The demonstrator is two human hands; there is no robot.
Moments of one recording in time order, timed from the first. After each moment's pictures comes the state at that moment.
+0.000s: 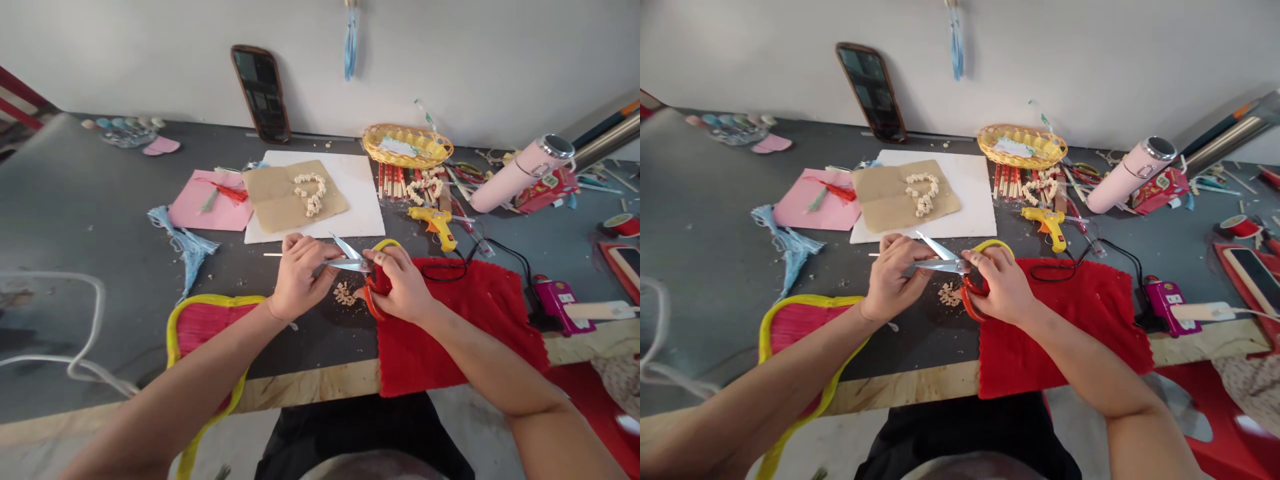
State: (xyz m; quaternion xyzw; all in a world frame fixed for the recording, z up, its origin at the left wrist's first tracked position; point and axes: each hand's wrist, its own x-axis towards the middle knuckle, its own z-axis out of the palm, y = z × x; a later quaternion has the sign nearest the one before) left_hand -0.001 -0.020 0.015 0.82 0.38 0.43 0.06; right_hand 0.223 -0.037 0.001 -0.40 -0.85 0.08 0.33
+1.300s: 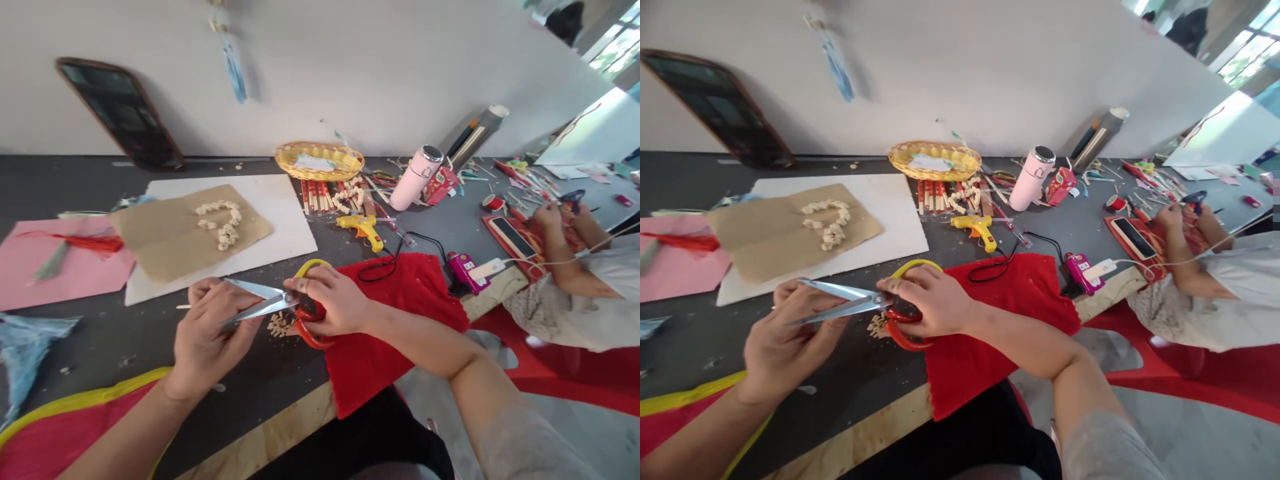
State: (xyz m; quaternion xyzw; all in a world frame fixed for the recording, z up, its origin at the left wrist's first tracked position) left_hand -0.001 -0.016 0.024 0.83 0.28 0.47 0.08; right_hand 0.225 -0.033 0.002 -0.36 -0.87 0.12 0.30
